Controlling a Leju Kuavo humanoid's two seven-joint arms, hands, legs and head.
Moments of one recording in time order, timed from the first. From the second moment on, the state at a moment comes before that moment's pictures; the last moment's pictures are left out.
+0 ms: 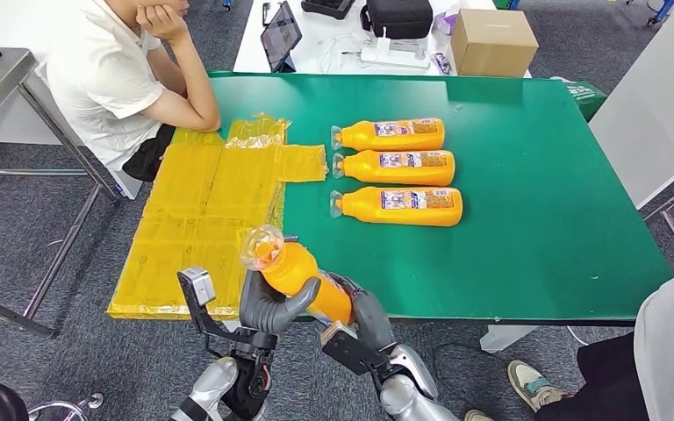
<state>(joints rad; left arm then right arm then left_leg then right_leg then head) -0.16 -0.19 -0.58 -1.27 0.55 0.15 -0.44 -0.19 0.11 0.58 -0.89 0.43 -0.38 -0.61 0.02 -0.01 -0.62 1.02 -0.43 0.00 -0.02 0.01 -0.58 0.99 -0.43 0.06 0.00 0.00</state>
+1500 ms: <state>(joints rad) -0.26 -0.12 -0.50 -1.26 -0.14 0.48 -0.41 -0.14 0.09 0.64 -1.08 0.63 -0.69 -0.65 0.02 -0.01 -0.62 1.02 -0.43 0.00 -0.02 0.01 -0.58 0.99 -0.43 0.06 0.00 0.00</state>
